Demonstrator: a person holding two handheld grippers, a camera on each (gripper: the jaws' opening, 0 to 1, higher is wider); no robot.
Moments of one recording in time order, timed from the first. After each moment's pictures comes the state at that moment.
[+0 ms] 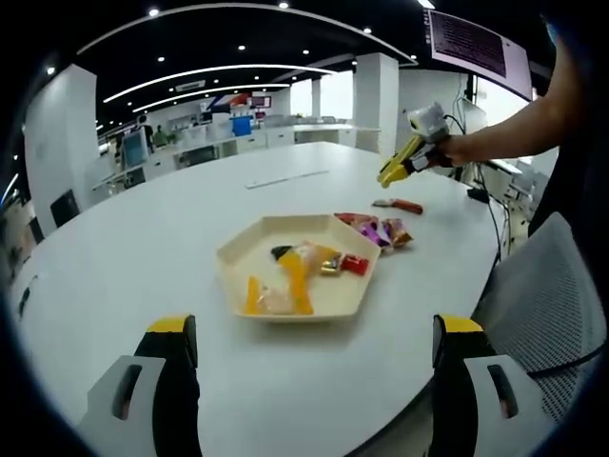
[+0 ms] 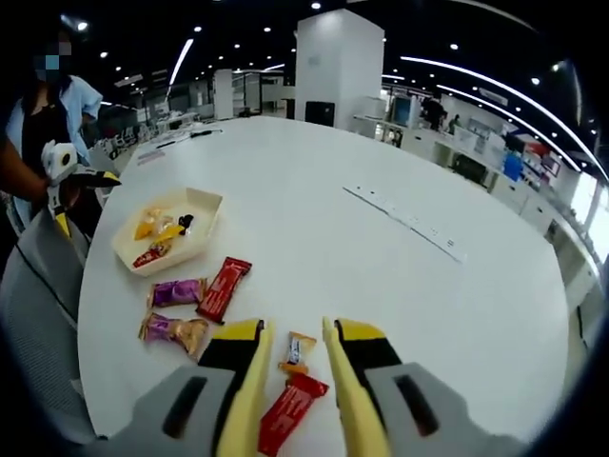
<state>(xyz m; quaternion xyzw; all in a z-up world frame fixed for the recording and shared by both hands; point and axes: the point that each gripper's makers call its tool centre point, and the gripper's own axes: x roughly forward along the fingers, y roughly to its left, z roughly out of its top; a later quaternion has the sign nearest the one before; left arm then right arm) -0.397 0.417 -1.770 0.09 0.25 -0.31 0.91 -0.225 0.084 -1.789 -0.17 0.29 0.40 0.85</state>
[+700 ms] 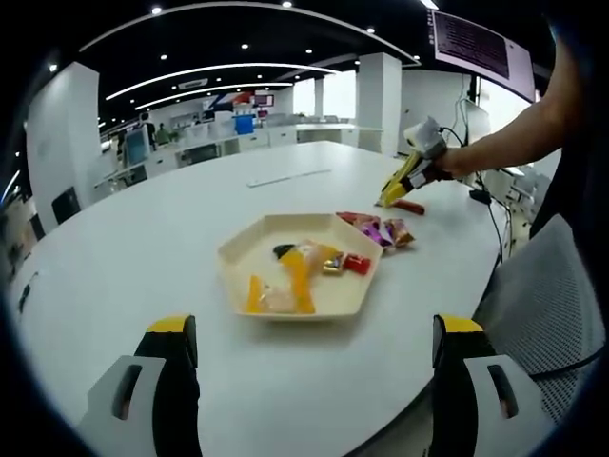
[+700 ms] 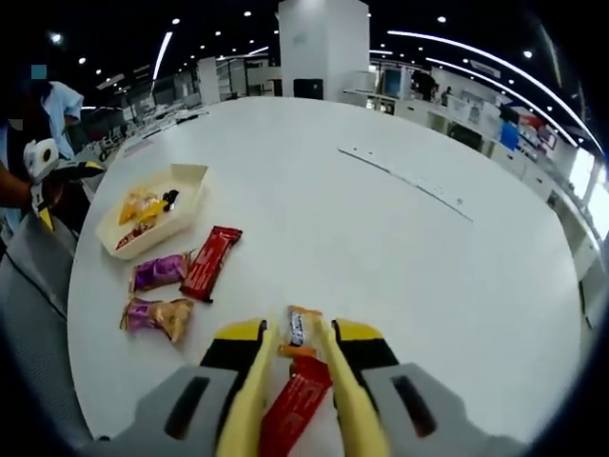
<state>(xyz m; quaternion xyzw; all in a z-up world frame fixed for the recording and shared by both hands) -0.397 0.418 -1.770 0.08 0.25 -0.30 0.92 -0.229 0.084 -1.831 -0.16 0.35 0.38 0.84</state>
